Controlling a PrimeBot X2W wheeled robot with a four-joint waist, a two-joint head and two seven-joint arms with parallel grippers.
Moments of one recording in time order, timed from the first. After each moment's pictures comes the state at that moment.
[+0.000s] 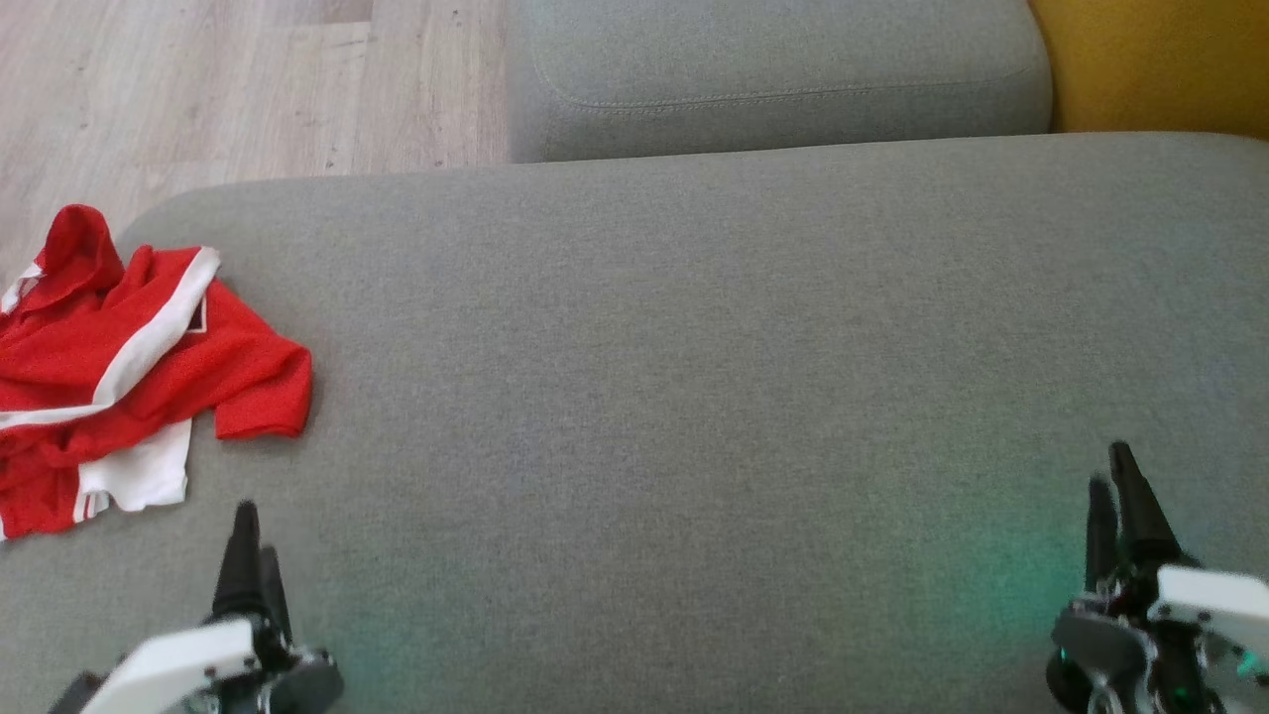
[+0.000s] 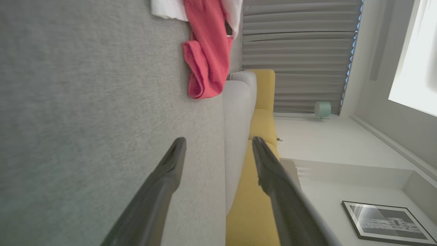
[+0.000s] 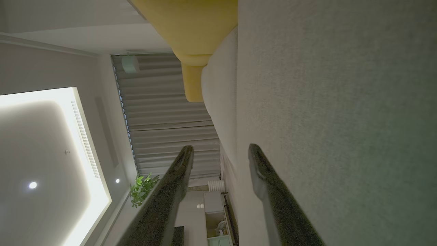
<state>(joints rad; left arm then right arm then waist) -0.02 0.04 0.07 0.32 -1.61 -0.12 0.10 -0.02 -0.04 -0.13 0.32 1.62 0.13 0.11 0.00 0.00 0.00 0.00</state>
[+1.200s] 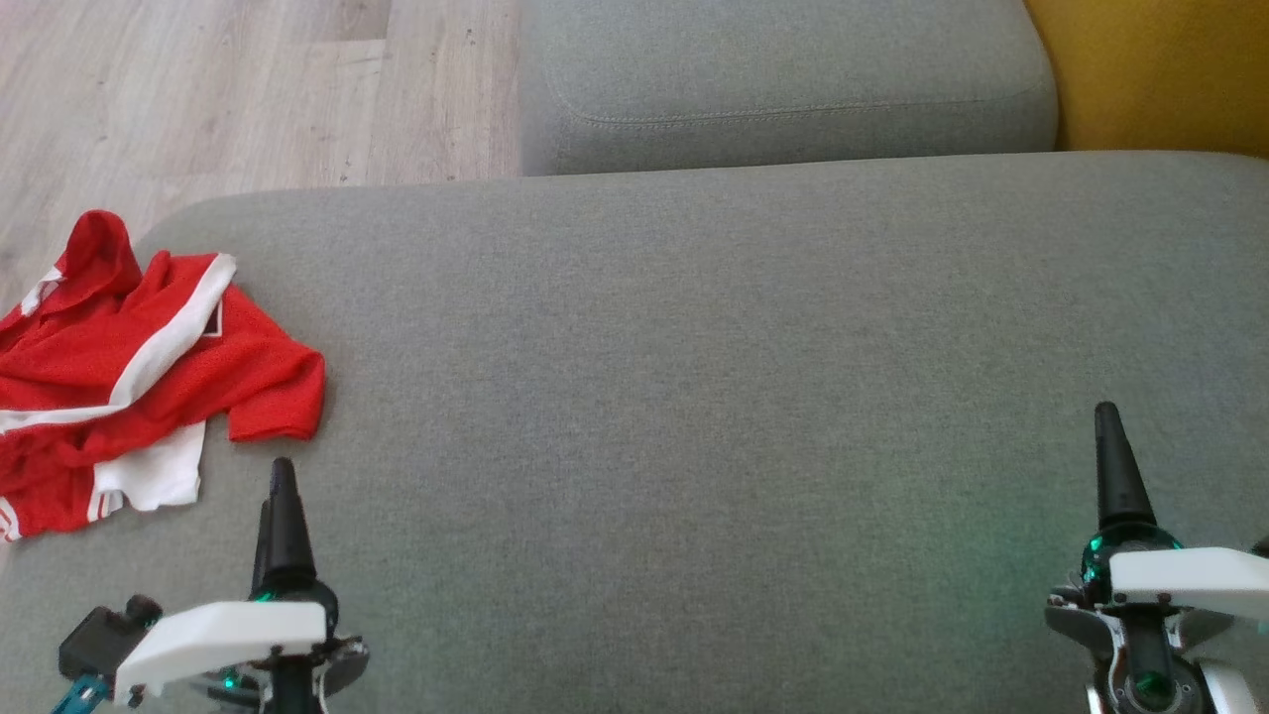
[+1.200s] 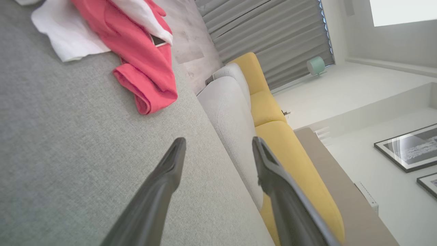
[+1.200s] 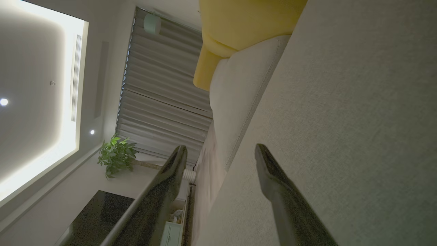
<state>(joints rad) -0.02 0.04 -0.01 0.23 -1.22 -0.12 0.01 0.00 -0.04 -0.09 0.22 1.27 0.13 0.02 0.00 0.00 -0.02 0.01</state>
